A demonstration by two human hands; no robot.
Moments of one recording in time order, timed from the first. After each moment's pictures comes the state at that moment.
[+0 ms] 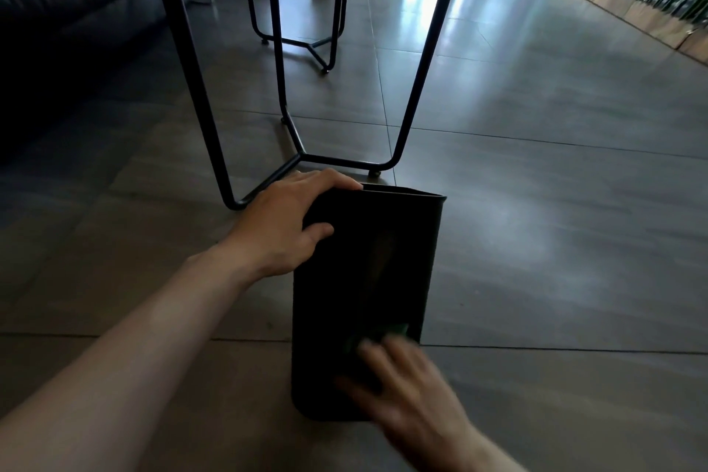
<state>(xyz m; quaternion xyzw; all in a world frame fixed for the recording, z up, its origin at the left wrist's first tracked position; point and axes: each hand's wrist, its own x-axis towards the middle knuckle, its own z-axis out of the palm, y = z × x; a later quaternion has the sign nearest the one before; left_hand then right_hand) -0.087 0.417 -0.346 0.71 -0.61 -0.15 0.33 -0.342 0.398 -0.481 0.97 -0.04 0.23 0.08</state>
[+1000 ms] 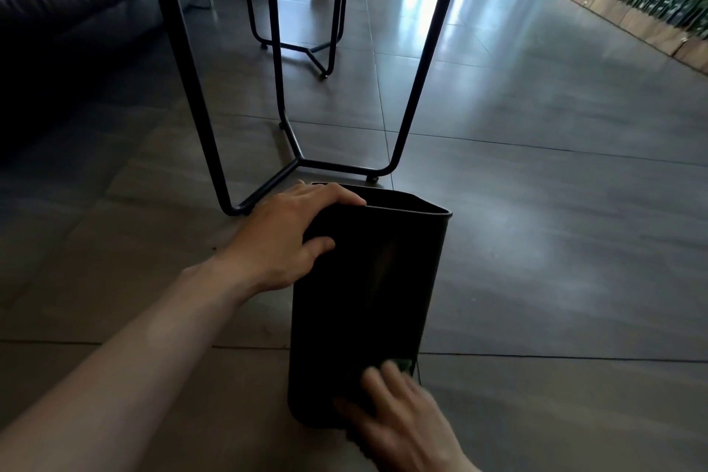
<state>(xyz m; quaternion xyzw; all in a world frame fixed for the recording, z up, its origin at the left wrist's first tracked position) -0.085 0.413 -0.352 0.69 -0.63 -0.15 0.32 -0.344 0.411 -0.477 0.98 -0.08 0.19 0.02</state>
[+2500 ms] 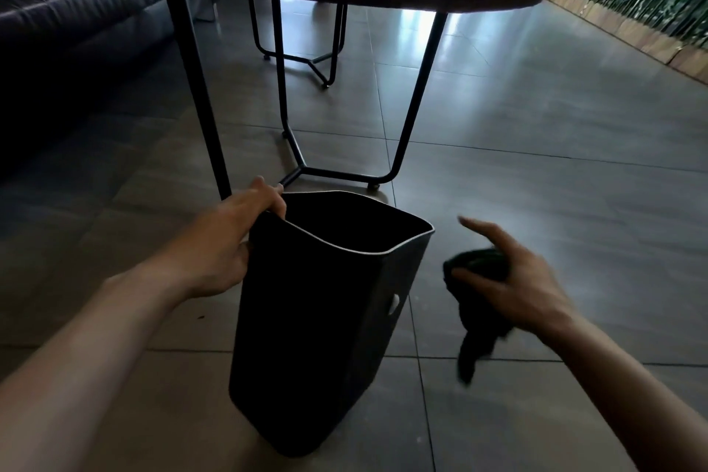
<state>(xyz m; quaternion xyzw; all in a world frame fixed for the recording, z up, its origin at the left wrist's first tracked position) -0.039 0.458 -0.349 0.70 -0.63 -0.15 0.30 -0.368 0.279 -0.354 0.83 -0.48 0.14 -0.25</state>
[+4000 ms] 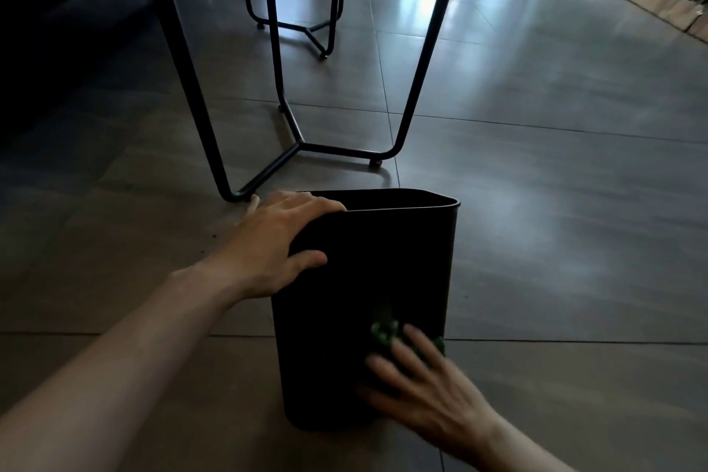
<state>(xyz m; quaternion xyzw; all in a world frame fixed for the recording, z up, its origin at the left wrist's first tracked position) -0.070 0.424 -0.387 0.73 -0.63 -0.15 0.23 -0.368 0.359 -0.532 0.97 0.01 0.14 0.20</state>
